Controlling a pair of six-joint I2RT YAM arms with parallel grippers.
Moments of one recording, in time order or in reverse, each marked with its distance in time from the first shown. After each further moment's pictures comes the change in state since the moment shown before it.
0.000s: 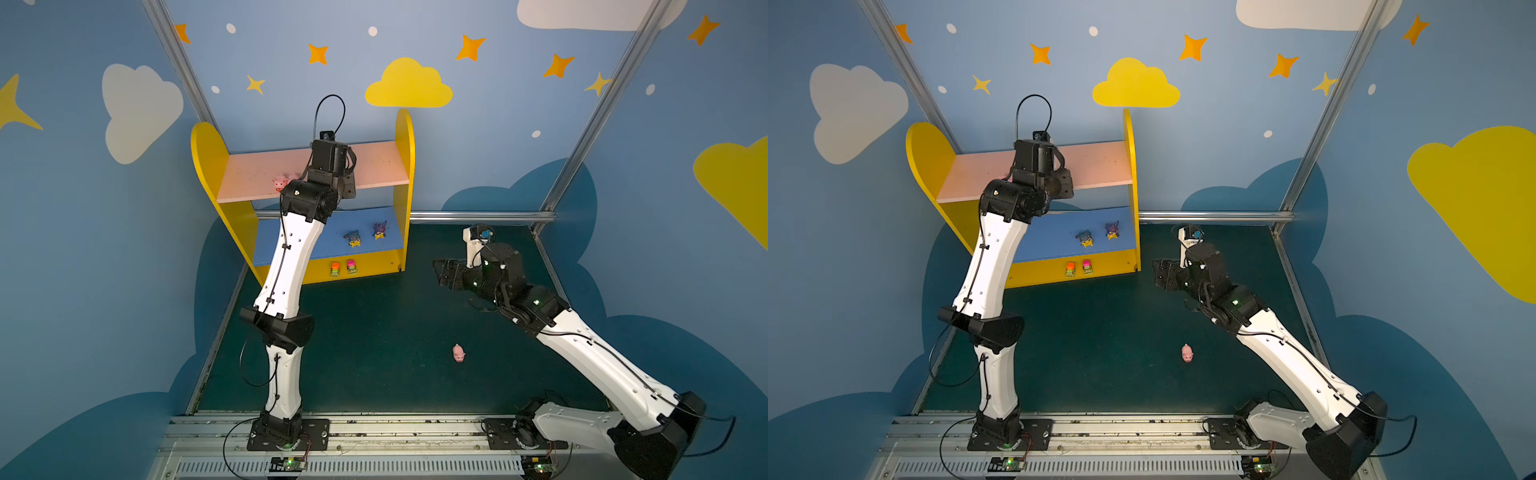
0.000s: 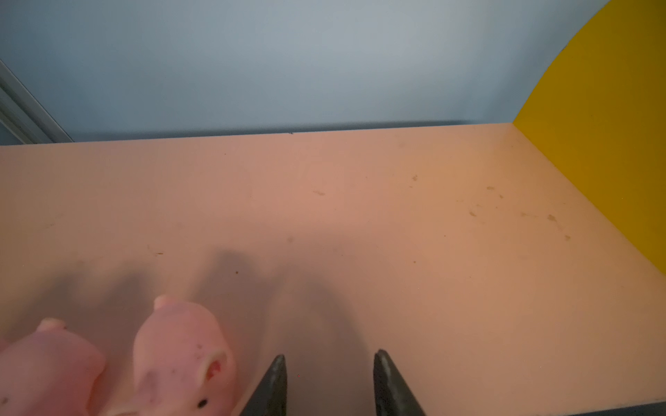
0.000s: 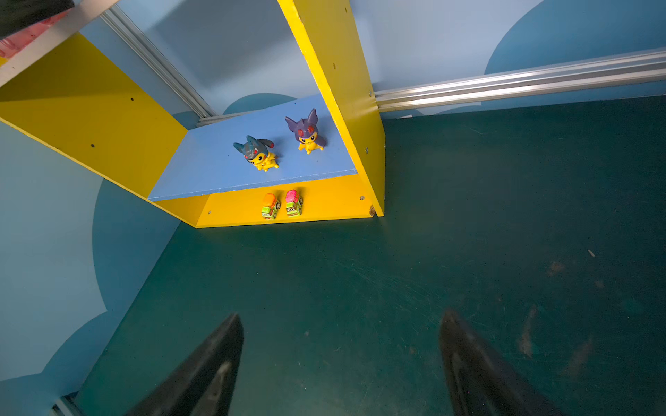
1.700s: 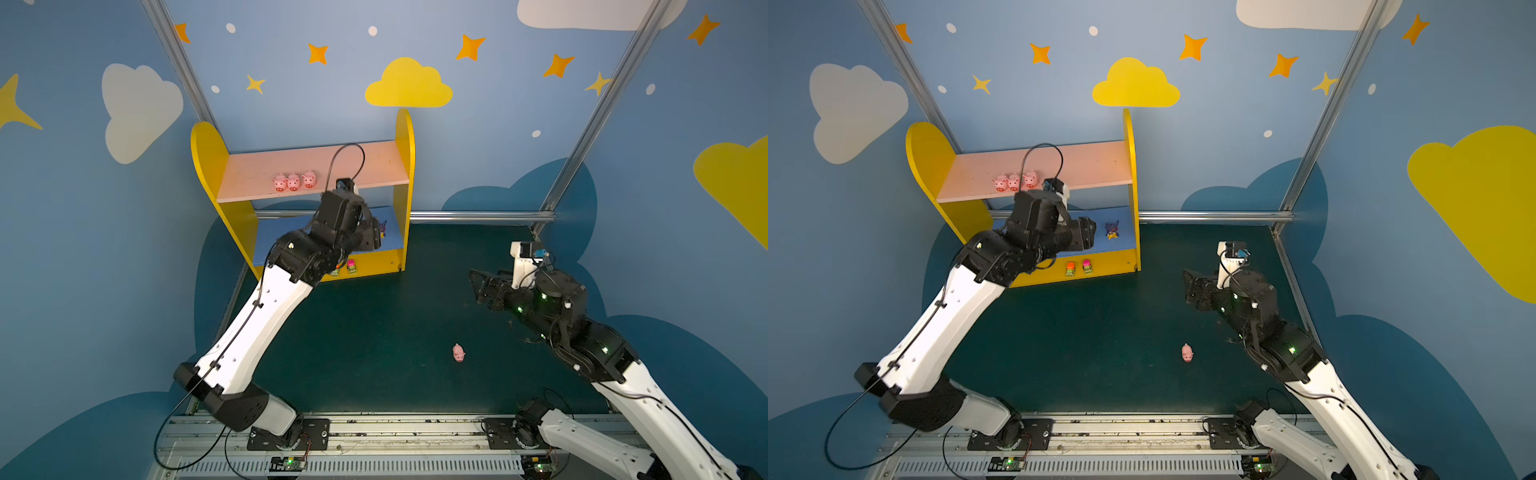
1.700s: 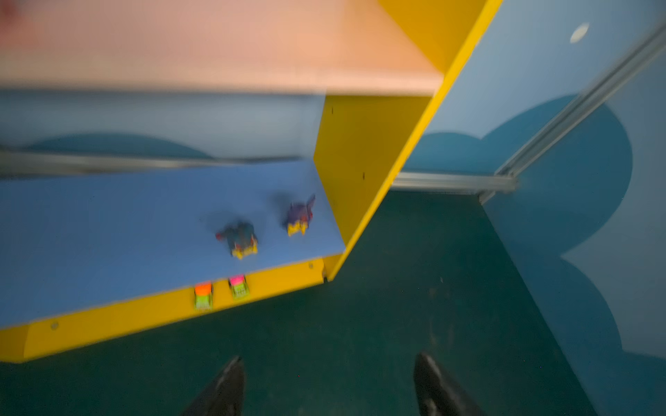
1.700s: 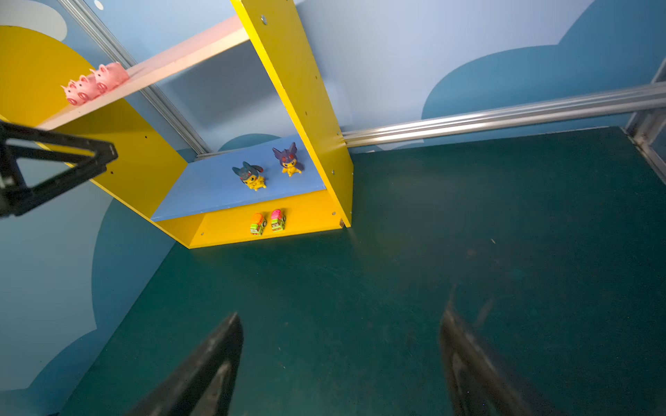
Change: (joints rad) left arm -0.322 -0.688 -1.043 0.254 0.080 -0.257; right arm 0.020 -0.422 -0.106 -0.222 0.149 -0.016
